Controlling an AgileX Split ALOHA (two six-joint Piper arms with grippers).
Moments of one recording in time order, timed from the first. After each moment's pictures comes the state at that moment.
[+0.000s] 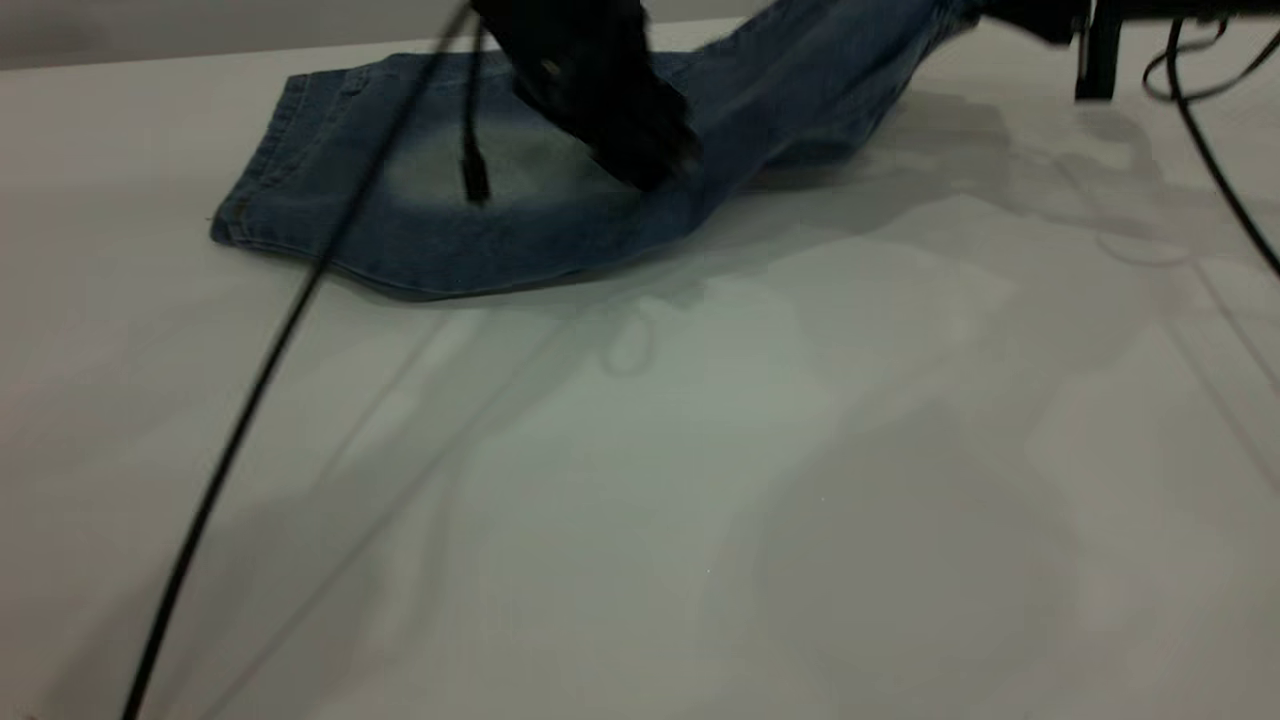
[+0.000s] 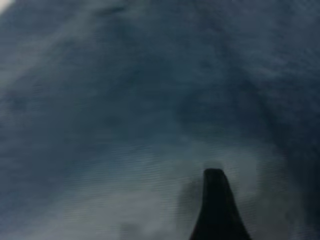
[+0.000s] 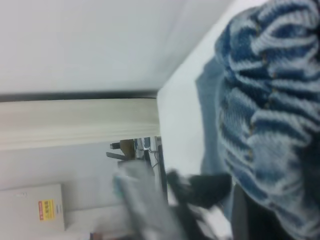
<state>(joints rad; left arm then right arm) -0.59 2.35 -1.60 0.21 0.38 0.11 -0.22 2.36 -1.35 1.74 1.22 -0.97</state>
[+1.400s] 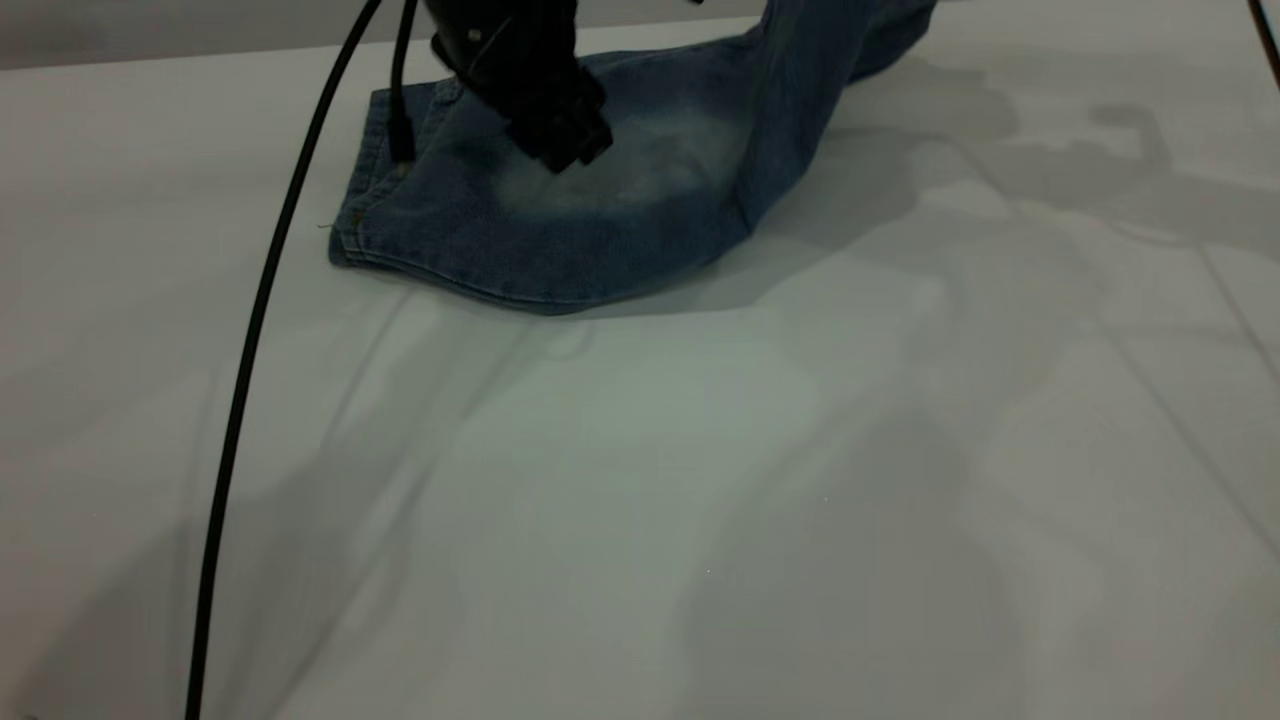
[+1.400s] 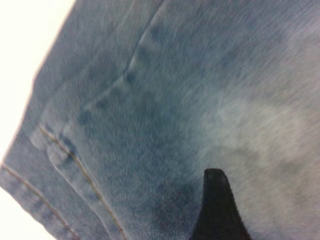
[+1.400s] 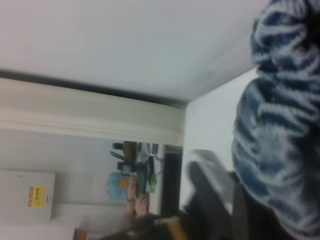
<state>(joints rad) -0.52 2.33 -1.61 0.42 0.52 0.06 -0.22 2.18 -1.35 1.74 1.22 -0.97</state>
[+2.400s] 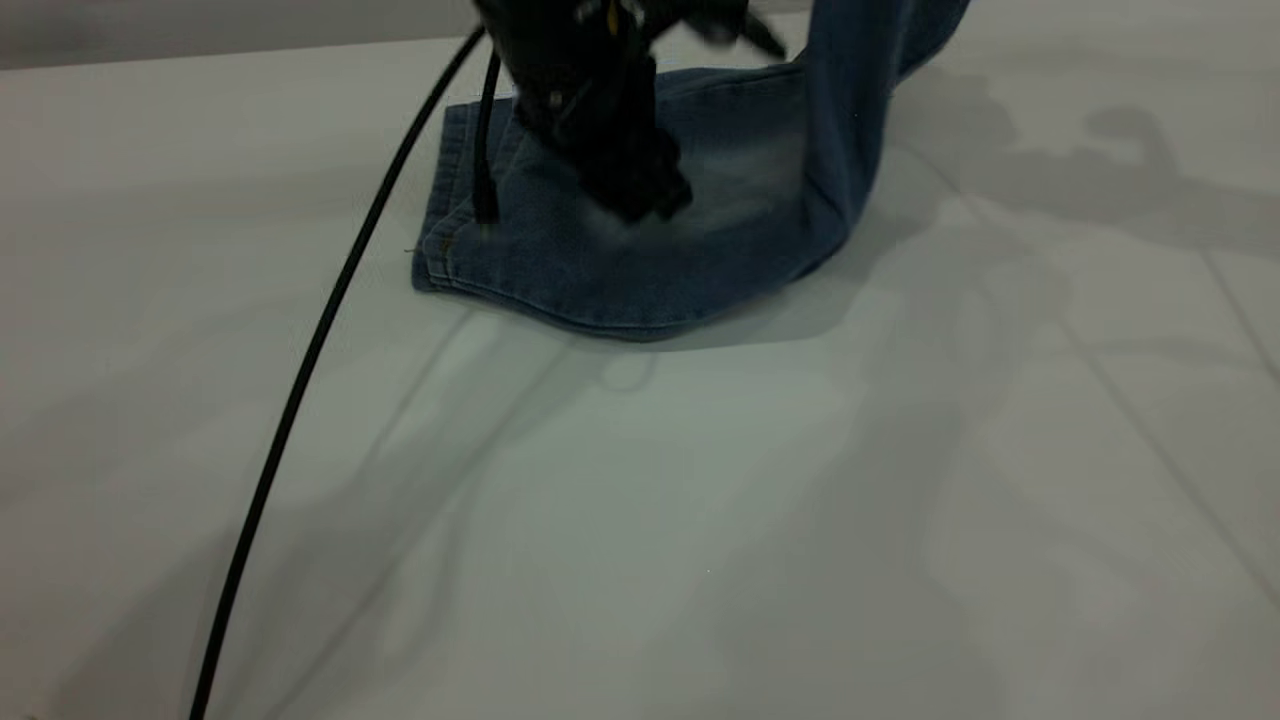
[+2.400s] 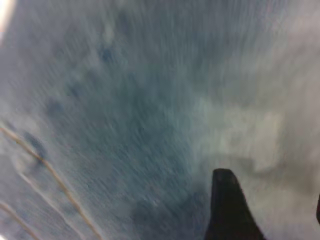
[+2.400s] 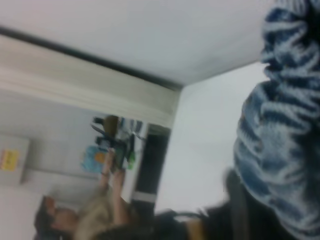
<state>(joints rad) -0.59 2.33 -1.61 0.33 0.47 0.10 -0.22 2.09 -1.35 1.62 1.22 -1.00</state>
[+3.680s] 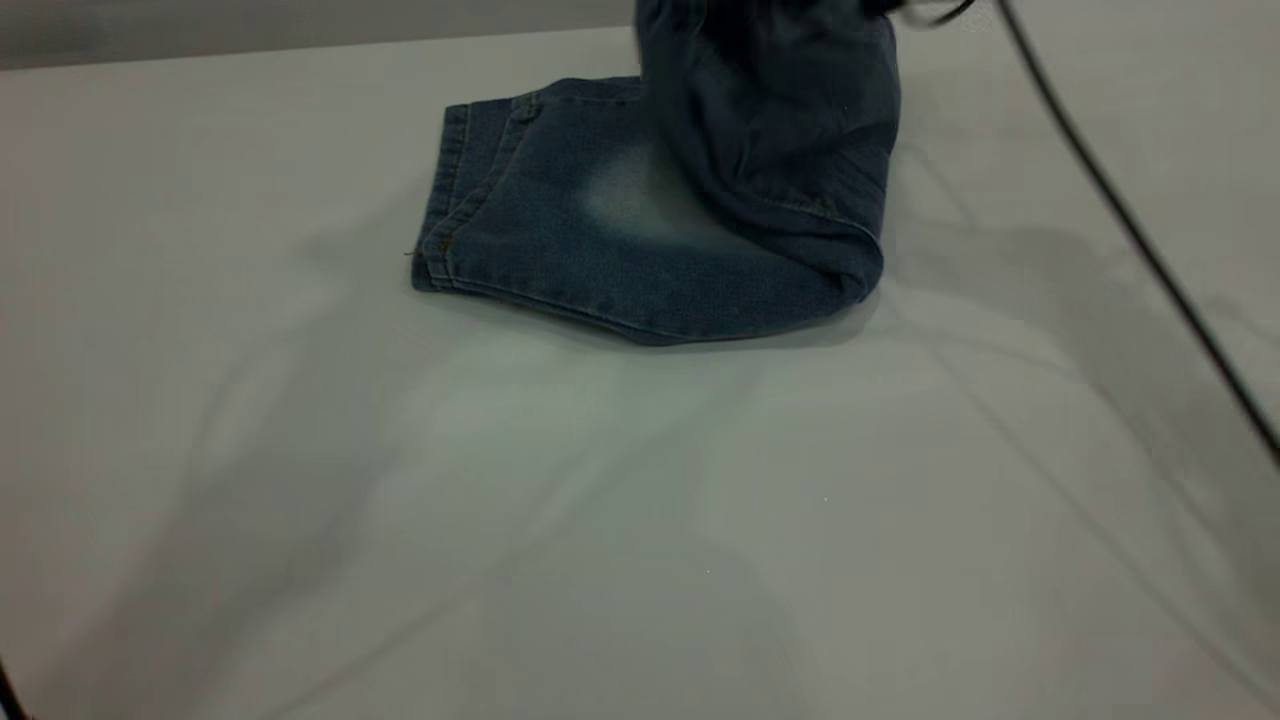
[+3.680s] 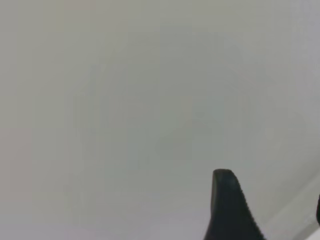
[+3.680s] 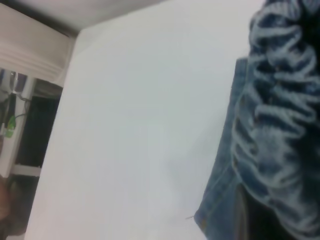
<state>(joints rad) -0.53 1.48 -1.63 0.71 0.53 -0.05 0.23 2.21 -1.35 1.74 0.69 -1.17</state>
